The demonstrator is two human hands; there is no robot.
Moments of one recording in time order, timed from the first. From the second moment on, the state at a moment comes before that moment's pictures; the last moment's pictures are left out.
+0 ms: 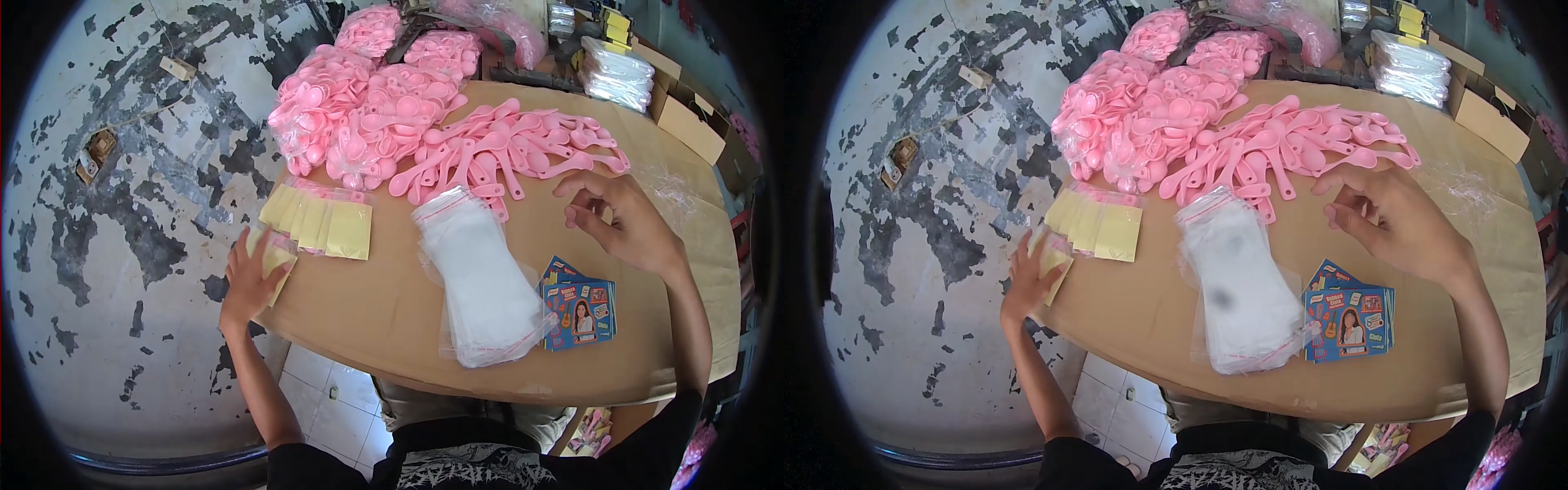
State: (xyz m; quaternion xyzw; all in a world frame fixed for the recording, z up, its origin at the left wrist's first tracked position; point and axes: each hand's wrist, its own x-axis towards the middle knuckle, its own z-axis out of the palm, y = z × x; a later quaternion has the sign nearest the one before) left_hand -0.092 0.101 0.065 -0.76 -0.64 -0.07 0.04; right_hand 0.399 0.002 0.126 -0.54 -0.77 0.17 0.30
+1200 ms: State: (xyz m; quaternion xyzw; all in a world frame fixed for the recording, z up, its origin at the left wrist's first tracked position) left_hand 0.086 0.045 0.060 -0.95 -0.19 -0.21 -0.09; right_hand 0.380 -0.003 0.143 -0.56 -0.69 0.20 0.41
